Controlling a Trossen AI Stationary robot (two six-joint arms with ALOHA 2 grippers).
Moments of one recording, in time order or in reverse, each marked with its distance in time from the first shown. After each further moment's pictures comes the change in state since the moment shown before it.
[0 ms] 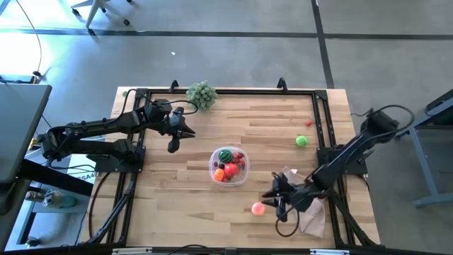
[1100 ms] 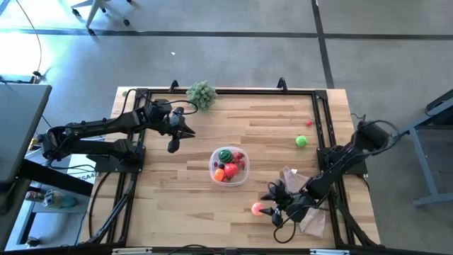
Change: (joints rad) left arm 0.000 0.000 0.000 0.000 0.000 0.000; right arm 0.055 0.201 0.000 0.131 0.071 0.068
